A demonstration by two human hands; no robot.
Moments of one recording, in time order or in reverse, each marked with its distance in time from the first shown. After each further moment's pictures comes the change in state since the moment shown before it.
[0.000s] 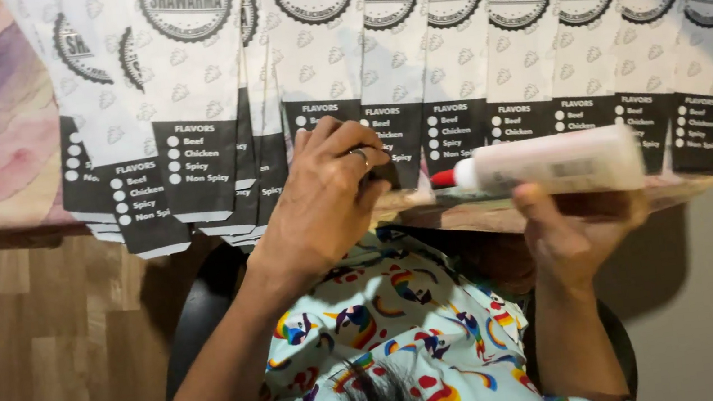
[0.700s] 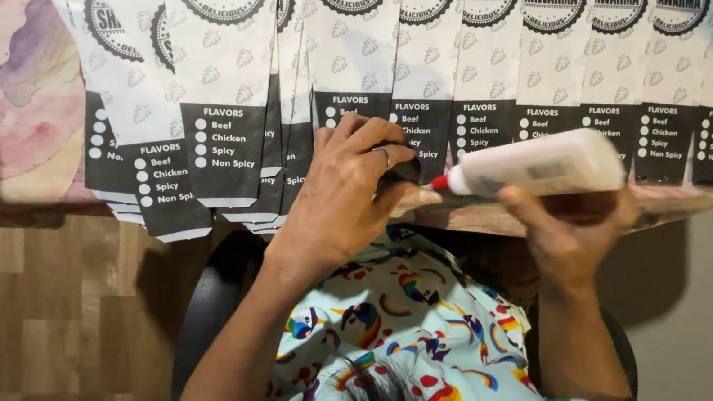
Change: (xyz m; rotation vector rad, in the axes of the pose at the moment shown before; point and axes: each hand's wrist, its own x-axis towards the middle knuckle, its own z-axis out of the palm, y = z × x) left_hand -0.011 -0.014 0.003 -0.084 0.080 0.062; right_hand -0.018 0.023 -0.008 -0.266 -0.182 -0.098
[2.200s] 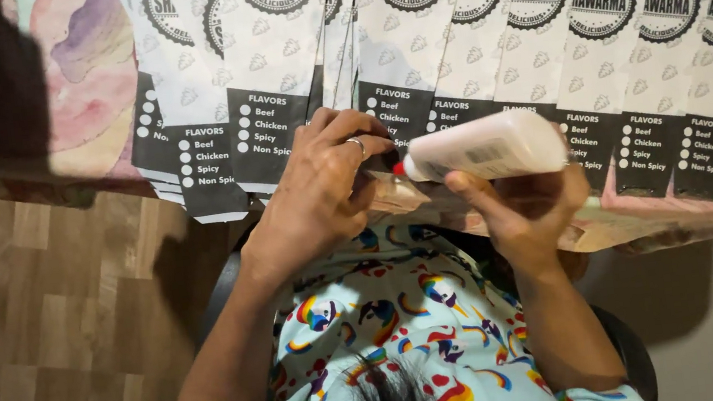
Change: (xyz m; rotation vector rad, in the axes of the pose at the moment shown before) left_hand -0.023 -0.011 -0.050 0.066 -0.035 -0.058; right_hand 0.017 -0.048 0.085 0.012 -0.135 0.146
